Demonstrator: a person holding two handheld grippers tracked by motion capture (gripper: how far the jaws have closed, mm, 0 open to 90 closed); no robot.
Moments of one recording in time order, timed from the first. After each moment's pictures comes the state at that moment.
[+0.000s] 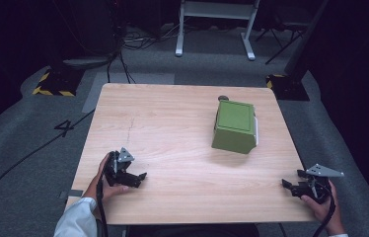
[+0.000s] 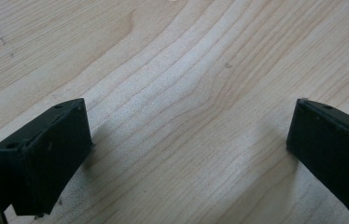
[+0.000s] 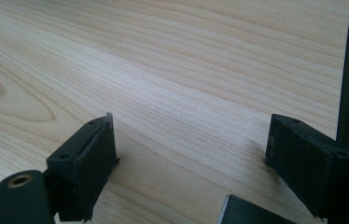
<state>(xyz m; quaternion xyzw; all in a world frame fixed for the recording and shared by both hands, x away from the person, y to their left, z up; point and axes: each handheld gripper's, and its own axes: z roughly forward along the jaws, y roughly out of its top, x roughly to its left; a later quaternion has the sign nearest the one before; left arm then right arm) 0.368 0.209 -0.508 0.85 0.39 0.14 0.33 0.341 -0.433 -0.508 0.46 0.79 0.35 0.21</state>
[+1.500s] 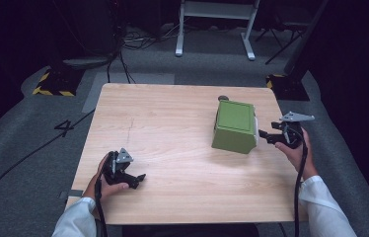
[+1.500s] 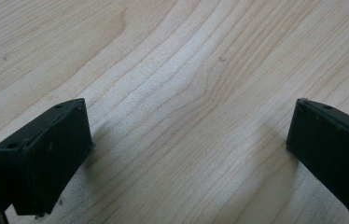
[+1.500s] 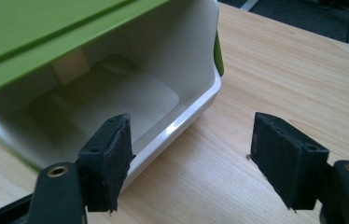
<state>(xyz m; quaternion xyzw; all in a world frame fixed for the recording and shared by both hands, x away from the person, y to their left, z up) 0.368 0.214 -0.508 0.86 0.37 0.14 0.33 0.476 -0.348 -0.428 0.42 0.80 0.37 0.23</state>
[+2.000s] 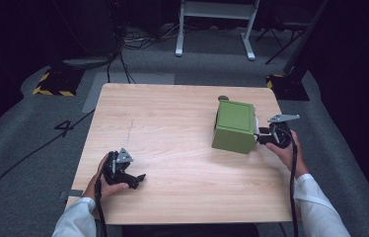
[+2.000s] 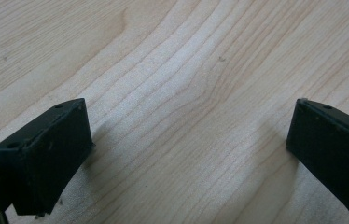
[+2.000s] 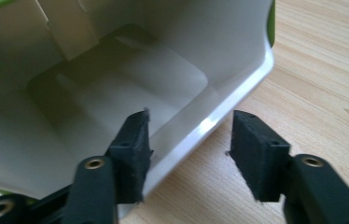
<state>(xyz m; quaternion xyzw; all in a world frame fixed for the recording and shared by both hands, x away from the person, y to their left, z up) 0.368 0.214 -0.508 0.86 0.37 0.14 0.33 0.491 -0.333 -0.452 0.41 0.82 0.35 0.19</state>
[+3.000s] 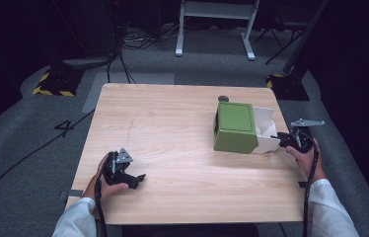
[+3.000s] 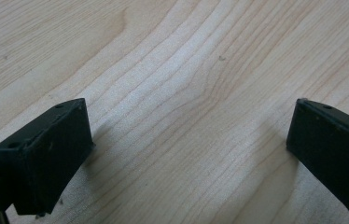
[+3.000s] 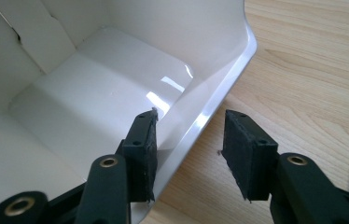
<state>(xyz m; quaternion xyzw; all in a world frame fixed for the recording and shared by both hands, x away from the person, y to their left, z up) 0.367 0.214 -0.508 0.86 0.37 0.14 0.33 0.482 -0.407 -0.463 0.46 0.79 0.37 0.18</state>
